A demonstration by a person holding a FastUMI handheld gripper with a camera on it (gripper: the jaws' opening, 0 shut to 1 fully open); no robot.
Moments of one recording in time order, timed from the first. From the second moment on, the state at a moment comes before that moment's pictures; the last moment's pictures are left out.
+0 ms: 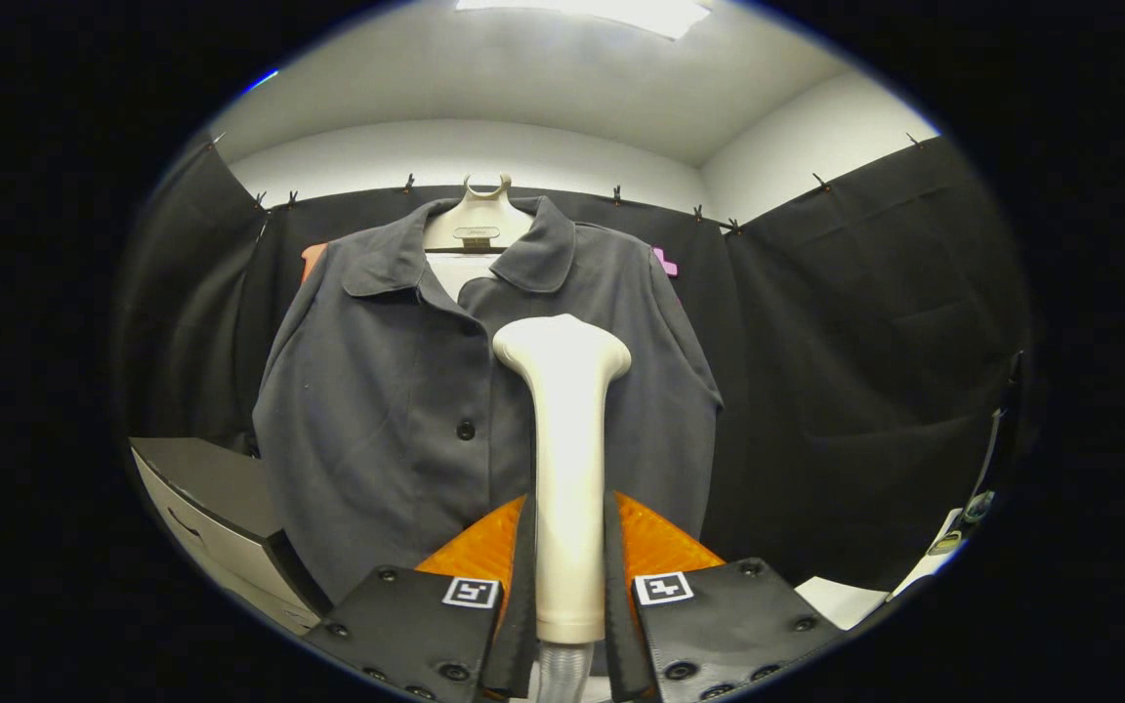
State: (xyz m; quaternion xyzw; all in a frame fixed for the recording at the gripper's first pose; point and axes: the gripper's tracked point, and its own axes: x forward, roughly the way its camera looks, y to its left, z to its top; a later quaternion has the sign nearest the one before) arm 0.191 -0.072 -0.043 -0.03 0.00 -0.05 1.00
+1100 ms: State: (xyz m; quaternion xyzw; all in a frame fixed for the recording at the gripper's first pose) arm 0.151 -0.078 -0.125 -0.05 0.07 -0.08 0.99
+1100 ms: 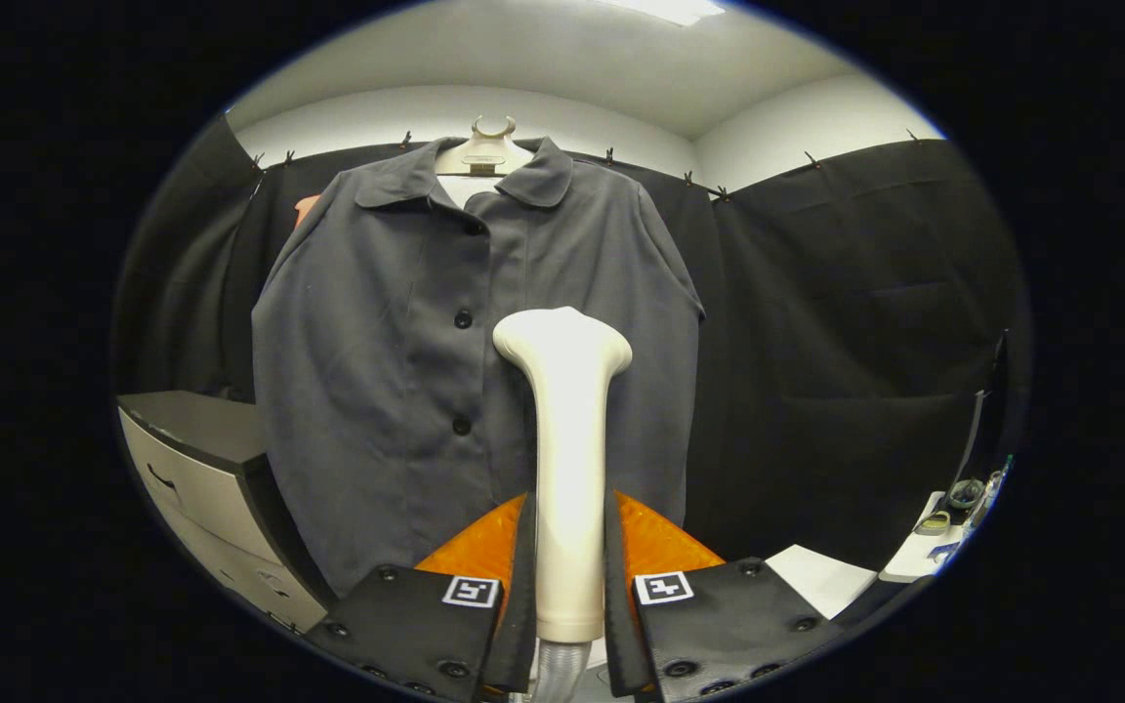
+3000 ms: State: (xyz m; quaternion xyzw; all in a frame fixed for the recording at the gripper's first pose) arm 0.081 -0.096 -0.276 -0.05 0.20 -0.09 0.97
